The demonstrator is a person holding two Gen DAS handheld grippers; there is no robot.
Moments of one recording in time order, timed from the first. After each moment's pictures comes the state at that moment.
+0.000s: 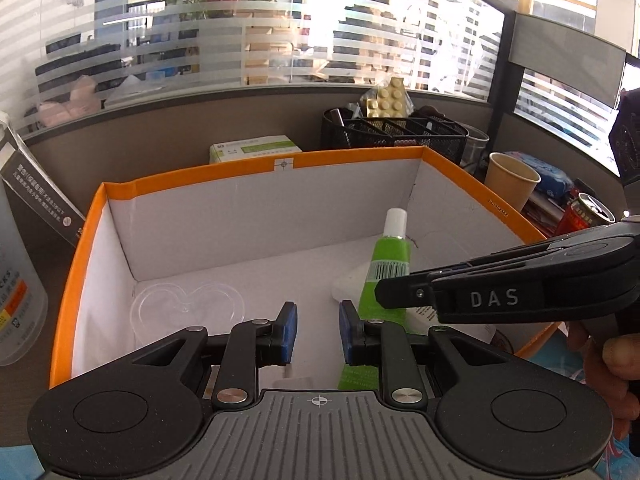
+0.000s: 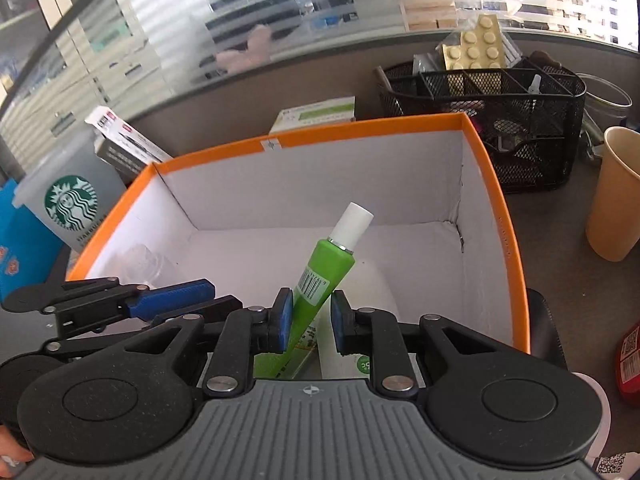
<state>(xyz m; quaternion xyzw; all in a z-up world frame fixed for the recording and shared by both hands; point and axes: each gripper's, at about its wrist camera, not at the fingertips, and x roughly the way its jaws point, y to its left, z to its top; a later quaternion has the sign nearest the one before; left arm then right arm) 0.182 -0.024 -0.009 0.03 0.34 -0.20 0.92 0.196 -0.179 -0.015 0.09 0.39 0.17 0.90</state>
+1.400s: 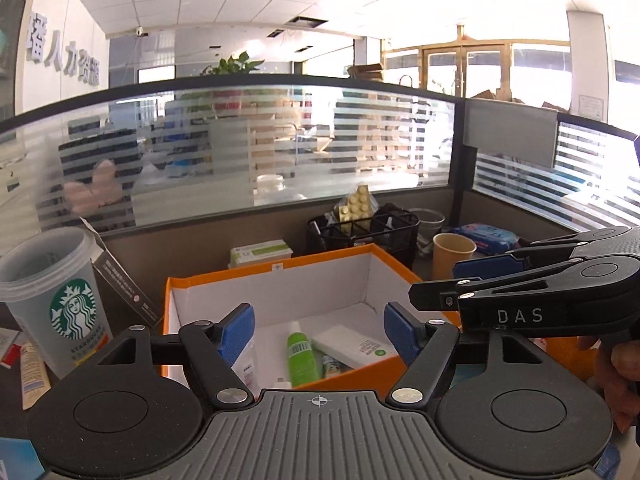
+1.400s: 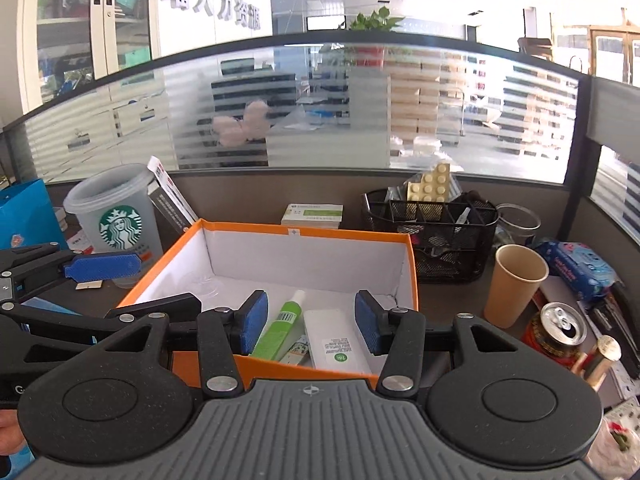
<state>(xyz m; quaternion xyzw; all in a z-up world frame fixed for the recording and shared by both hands) 0.054 -0.017 0.086 0.04 0.21 -0.18 0.96 0.062 -0.178 0.083 0.00 0.26 0.13 0.96</state>
